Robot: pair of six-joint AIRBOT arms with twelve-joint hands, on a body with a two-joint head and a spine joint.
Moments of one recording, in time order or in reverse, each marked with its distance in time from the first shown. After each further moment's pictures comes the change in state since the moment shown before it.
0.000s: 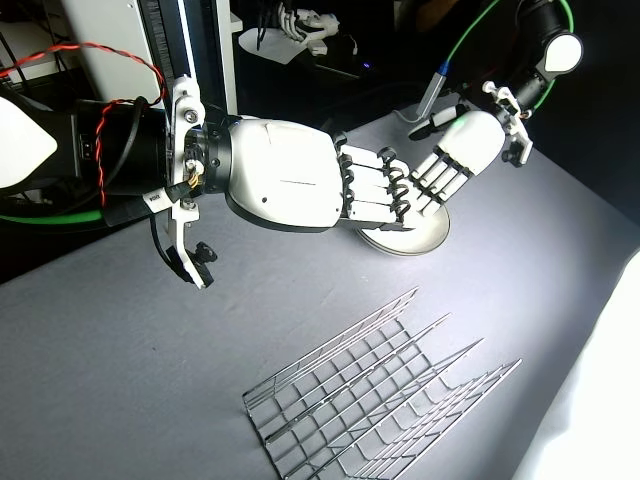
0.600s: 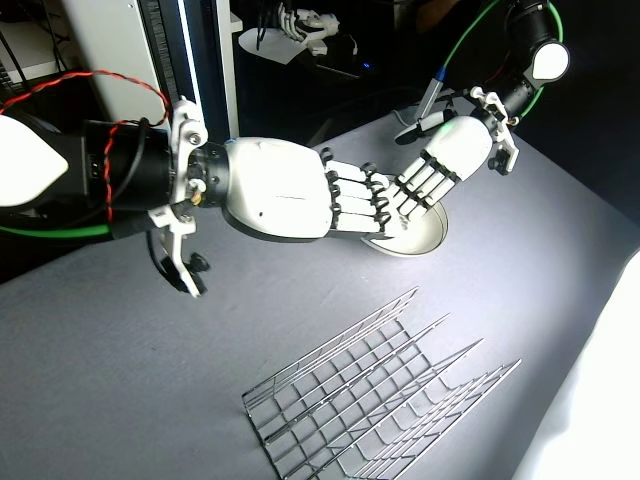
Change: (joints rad) left arm 0.000 -0.030 -0.062 -0.049 0.061 0.003; right arm -0.056 -0.026 0.058 -0.037 0.025 -0.011
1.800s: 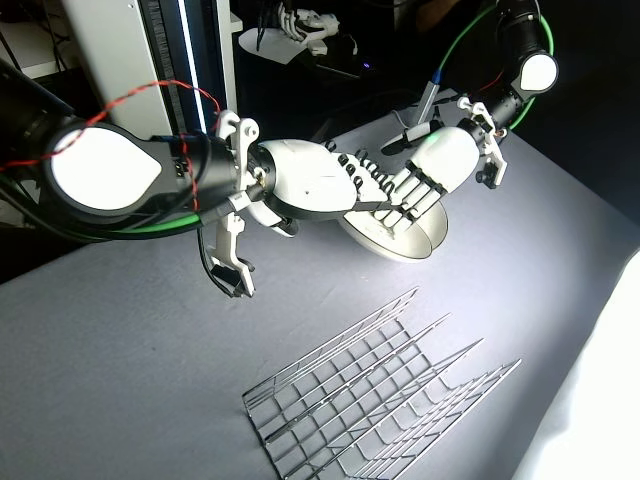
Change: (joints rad) left arm -0.047 -0.045 -0.014 0.007 0.036 -0.012; right arm 0.000 -0.169 0.041 -0.295 0.027 -0.010
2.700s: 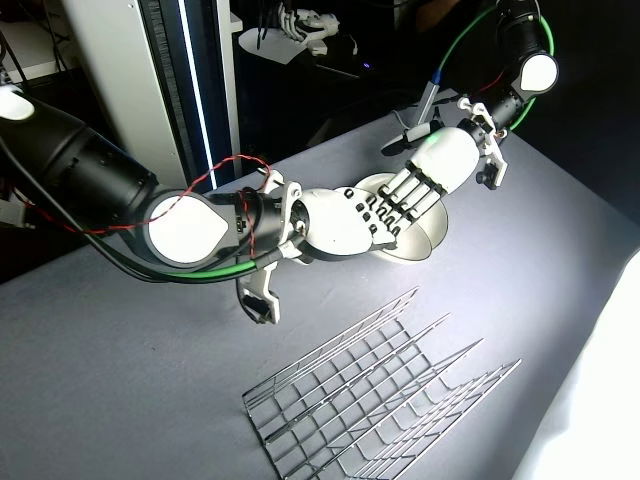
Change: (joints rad) left arm -0.001 -0.004 0.003 -0.005 -0.002 0.000; right arm -0.027 -0.221 0.220 0.007 -0.034 -0.010
